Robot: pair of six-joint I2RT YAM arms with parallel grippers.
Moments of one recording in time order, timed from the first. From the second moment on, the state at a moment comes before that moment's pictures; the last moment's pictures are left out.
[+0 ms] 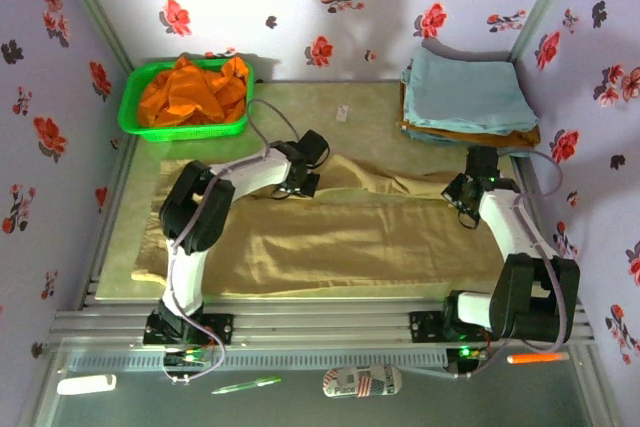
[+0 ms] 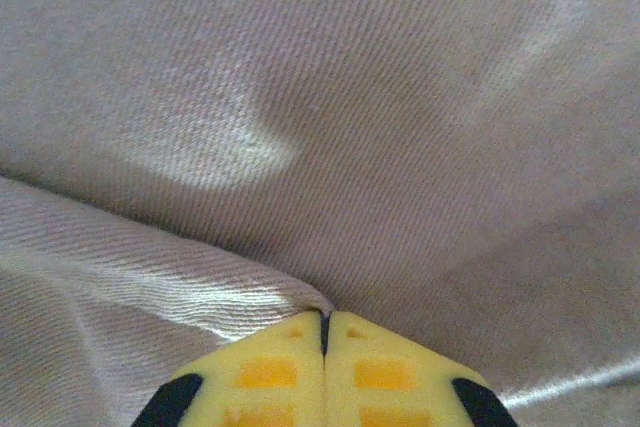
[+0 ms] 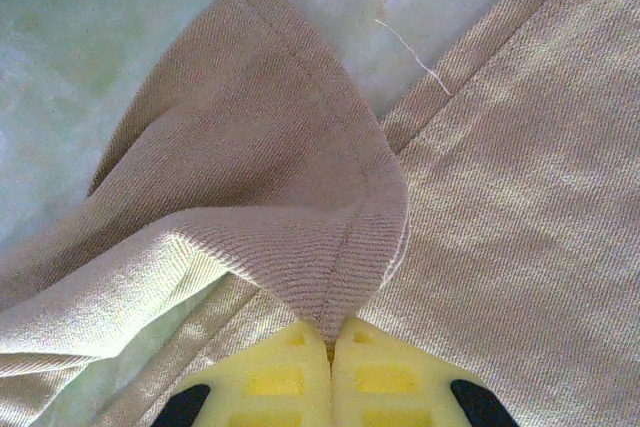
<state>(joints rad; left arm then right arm) -0.71 2.02 1.45 -0.71 -0.17 -0.38 -0.09 1.27 0.80 -0.63 0.04 0.67</state>
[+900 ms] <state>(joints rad) -0.70 1.46 1.46 -0.83 -0.23 -0.38 -0.08 0.84 0.96 -0.82 -0.02 0.67</state>
